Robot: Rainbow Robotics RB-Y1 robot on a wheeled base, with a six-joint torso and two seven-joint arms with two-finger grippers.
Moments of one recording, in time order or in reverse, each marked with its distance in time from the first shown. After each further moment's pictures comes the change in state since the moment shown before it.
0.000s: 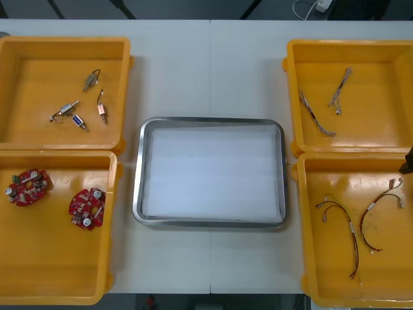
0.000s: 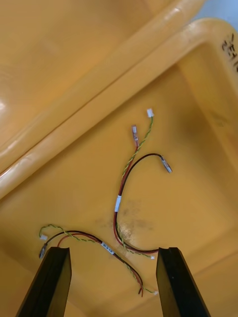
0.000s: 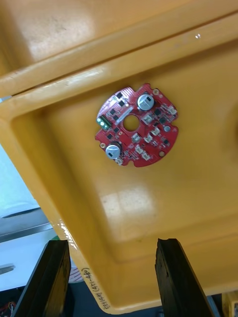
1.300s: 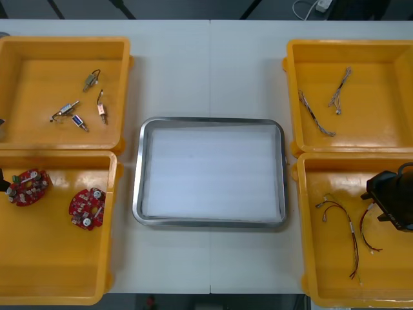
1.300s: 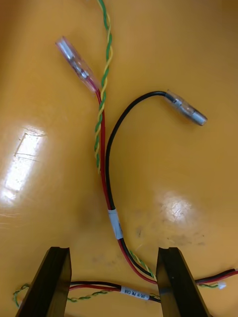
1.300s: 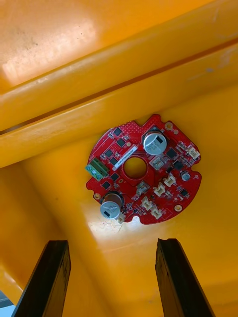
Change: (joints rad) right arm 0.084 0.224 0.115 0.179 0.158 -0.203 -0.208; left arm -0.064 0.000 -0.276 0.144 -0.105 -0.255 0.000
